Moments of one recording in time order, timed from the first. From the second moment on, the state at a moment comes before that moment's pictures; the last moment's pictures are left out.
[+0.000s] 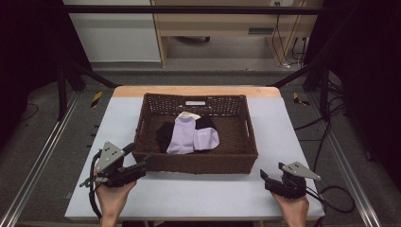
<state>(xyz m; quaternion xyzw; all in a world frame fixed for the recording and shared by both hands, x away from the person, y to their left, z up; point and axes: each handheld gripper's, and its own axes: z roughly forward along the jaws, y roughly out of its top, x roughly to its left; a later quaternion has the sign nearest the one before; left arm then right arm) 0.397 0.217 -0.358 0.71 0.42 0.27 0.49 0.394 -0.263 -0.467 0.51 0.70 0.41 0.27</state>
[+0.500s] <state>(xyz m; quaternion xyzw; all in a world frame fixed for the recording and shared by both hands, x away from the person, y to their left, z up) 0.429 0.195 -0.334 0.73 0.40 0.27 0.48 0.395 -0.263 -0.467 0.51 0.71 0.41 0.27</state>
